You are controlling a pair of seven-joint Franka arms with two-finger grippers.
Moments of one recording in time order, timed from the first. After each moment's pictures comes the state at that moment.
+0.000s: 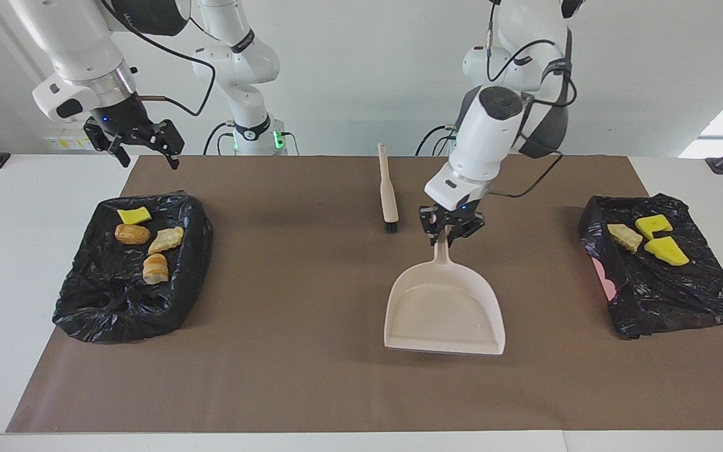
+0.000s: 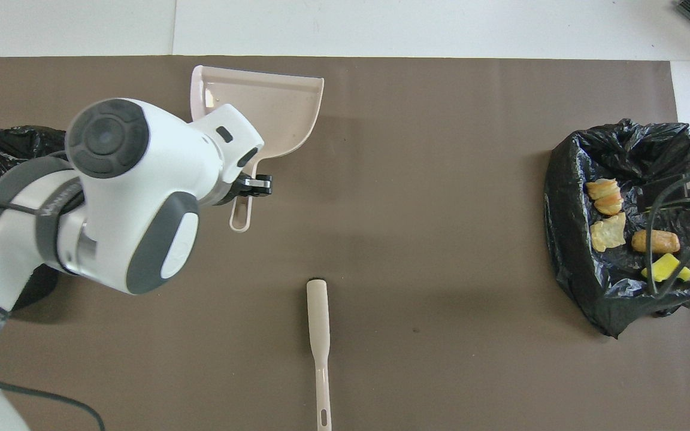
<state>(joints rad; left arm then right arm) -0.43 0.26 -0.10 -1.75 -0.05 2.16 -0.36 0.03 -0.03 -0.10 -1.58 -0.02 1.53 0.00</state>
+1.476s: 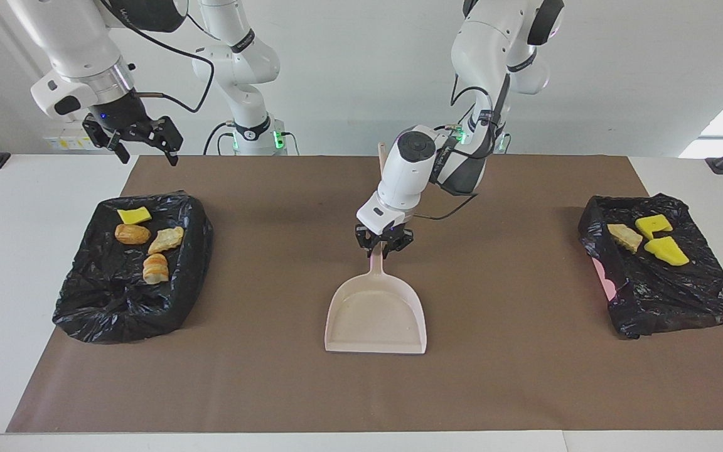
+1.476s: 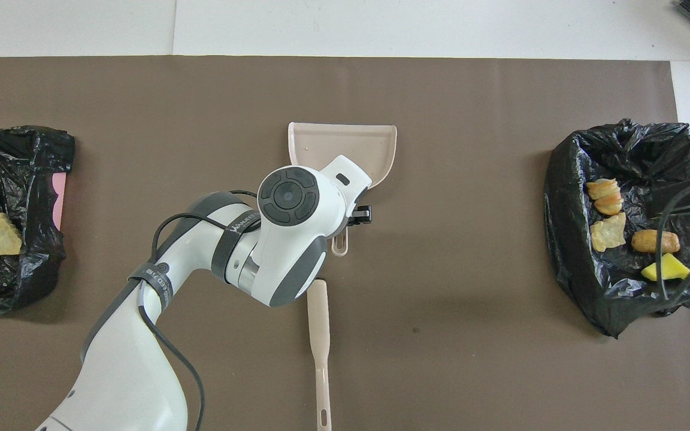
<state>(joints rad) -0.58 0.40 -0.10 -1.75 -0.10 2.31 -0.59 0.02 -0.03 -0.08 -1.58 -0.02 1.52 0.00</state>
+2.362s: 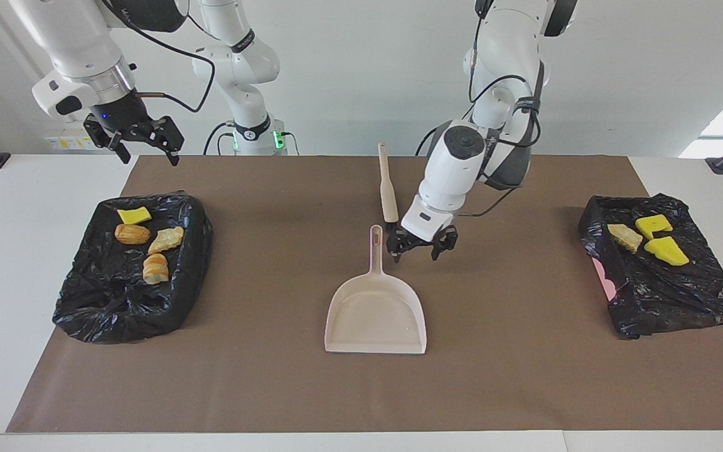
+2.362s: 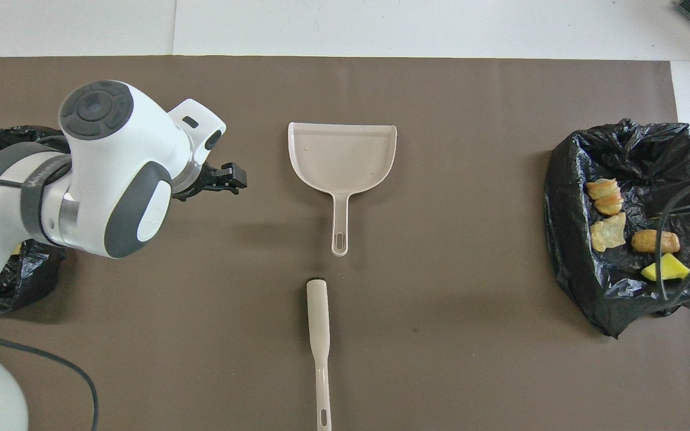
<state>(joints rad) -0.28 0.24 -0.05 -1.73 -0.02 1.95 -0.37 0.02 -0.03 -0.08 -1.58 -0.02 1.52 0.00</state>
